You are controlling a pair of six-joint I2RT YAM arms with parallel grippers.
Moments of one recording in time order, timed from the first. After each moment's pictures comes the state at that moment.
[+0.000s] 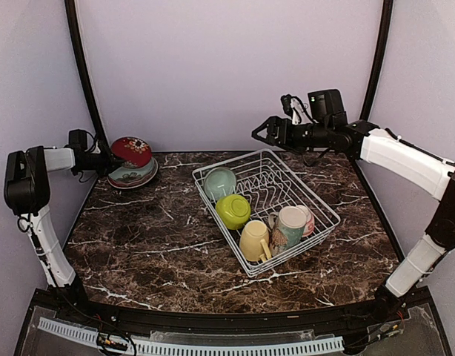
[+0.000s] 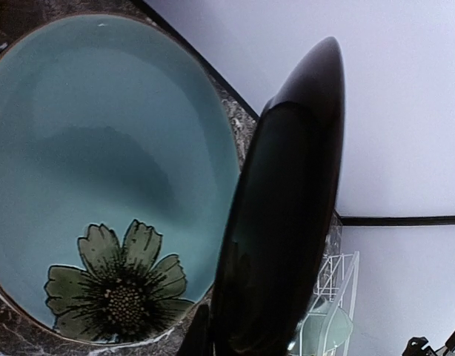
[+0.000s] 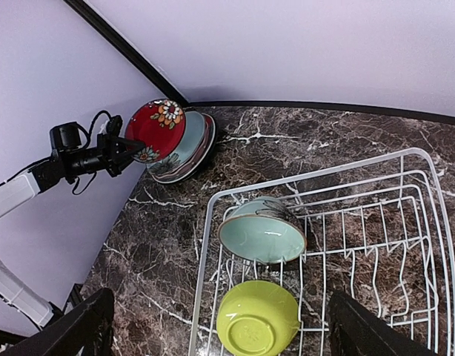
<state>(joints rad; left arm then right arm) 0.21 1.92 1.38 -0.18 0.73 -0.69 0.58 1.58 1.47 -0.33 -0.31 0.50</state>
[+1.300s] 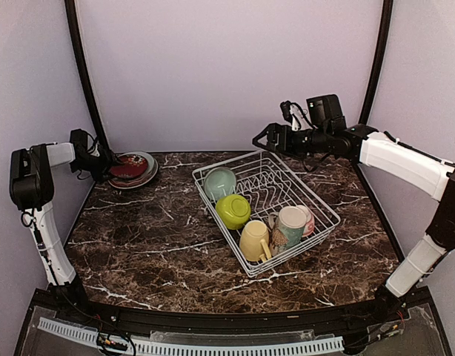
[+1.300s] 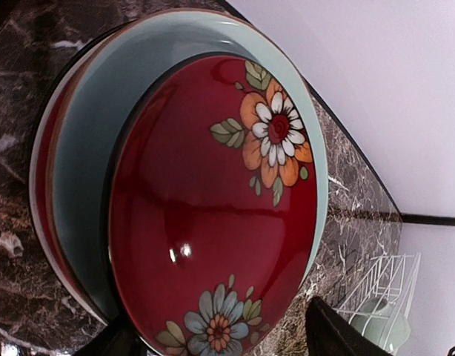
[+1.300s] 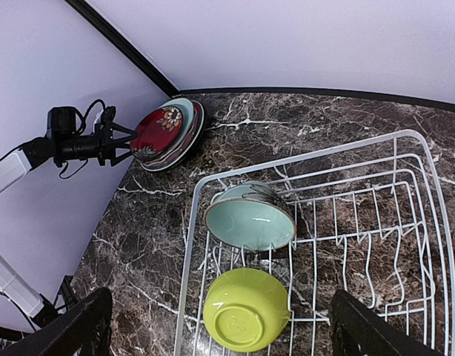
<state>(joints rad) 0.24 2.03 1.54 -0.46 0.59 -0.49 0.58 1.57 1.42 -0.33 -0.30 0.48</state>
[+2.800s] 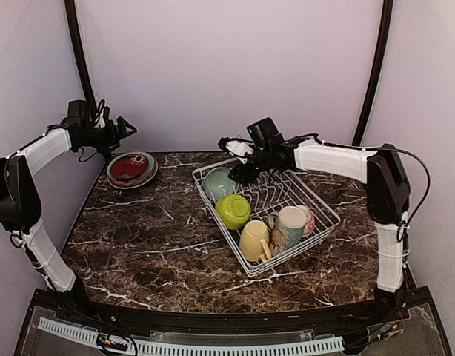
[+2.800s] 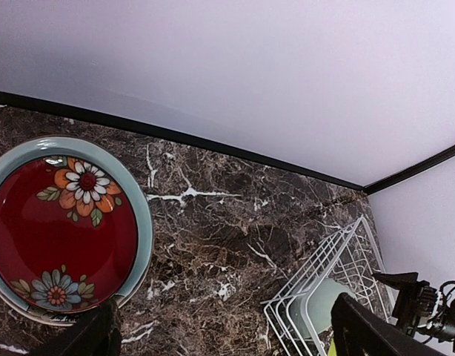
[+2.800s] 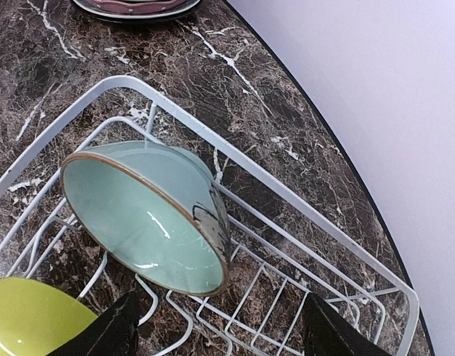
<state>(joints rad) 0.07 1.70 1.49 -0.39 0.52 -0.41 0.71 2.07 1.73 -0.36 -0.04 -0.44</state>
